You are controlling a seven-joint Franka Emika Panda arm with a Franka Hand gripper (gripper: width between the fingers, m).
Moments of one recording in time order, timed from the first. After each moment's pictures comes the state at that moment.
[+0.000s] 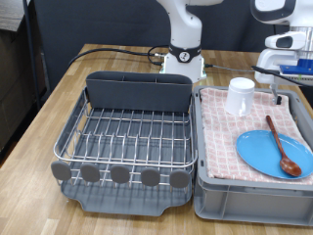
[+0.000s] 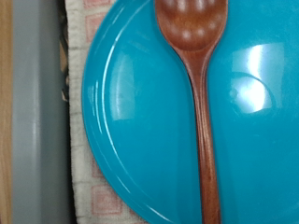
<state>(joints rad) 0.05 0.13 0.40 -2.33 -0.51 2.70 1.71</state>
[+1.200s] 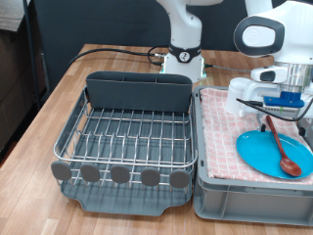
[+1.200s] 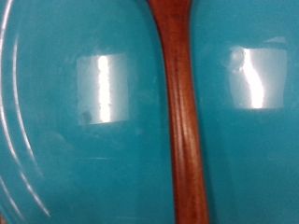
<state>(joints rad) 0.09 0.29 0.28 -2.33 -0.89 2.85 2.02</state>
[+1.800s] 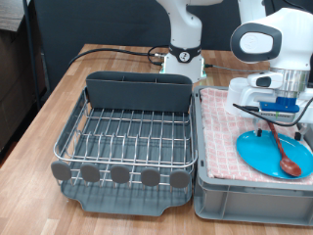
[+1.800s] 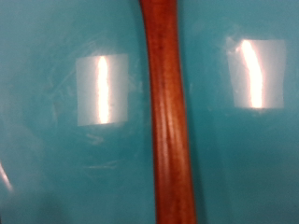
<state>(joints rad) 0.10 0.32 0.25 -2.33 -1.00 2.88 2.10</state>
